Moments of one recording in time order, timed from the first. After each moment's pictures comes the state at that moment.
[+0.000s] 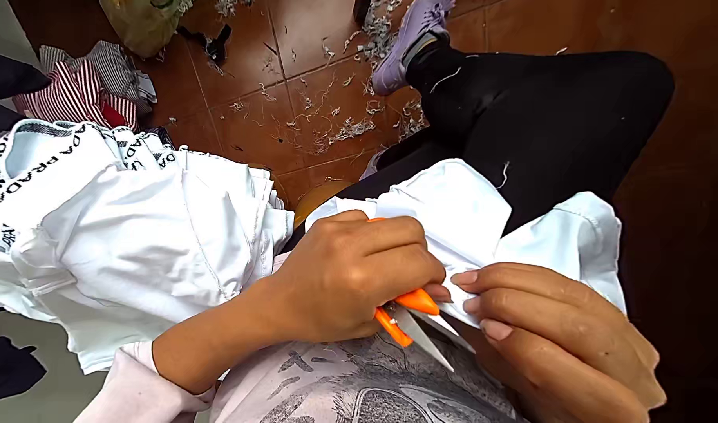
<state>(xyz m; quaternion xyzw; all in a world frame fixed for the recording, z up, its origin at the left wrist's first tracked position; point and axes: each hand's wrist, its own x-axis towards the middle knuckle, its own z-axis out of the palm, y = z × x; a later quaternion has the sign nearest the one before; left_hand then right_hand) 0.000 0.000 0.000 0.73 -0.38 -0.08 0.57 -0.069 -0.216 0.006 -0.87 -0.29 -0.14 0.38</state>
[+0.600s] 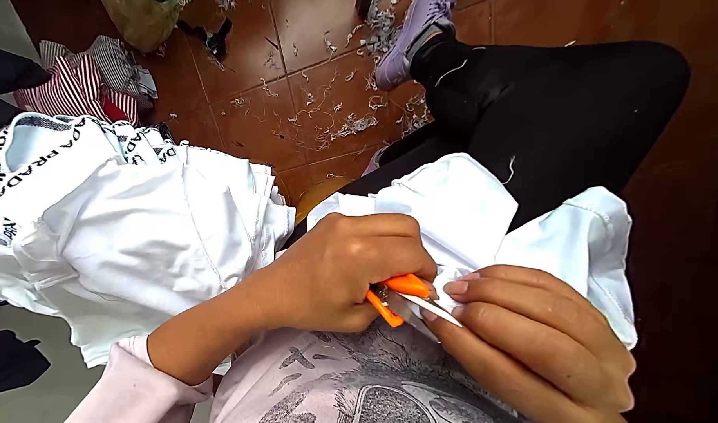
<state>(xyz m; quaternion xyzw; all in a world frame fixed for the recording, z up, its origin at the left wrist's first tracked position) 0.006 0.008 -0.003 0.67 -0.38 -0.19 0.60 -0.071 -0.210 0.003 -0.86 -0.33 -0.15 0.37</state>
